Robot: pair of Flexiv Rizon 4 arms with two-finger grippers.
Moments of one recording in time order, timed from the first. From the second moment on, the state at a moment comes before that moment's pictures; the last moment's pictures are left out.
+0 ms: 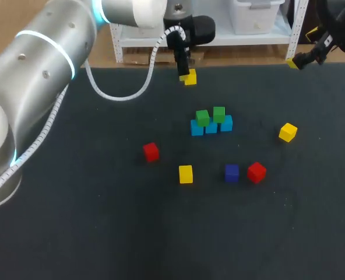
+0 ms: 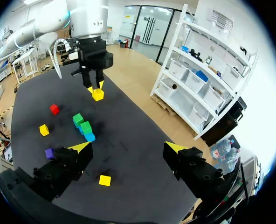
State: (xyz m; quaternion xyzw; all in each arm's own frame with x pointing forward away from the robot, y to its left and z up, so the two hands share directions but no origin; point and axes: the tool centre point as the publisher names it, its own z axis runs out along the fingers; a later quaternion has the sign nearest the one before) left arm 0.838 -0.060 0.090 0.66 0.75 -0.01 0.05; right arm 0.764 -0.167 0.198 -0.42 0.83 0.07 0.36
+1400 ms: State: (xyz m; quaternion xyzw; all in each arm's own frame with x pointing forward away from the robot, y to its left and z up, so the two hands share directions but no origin) left arm 0.762 -0.103 0.074 0.66 0.75 -0.04 0.02; right arm 0.764 -0.167 0.198 -0.42 0.83 0.07 0.36
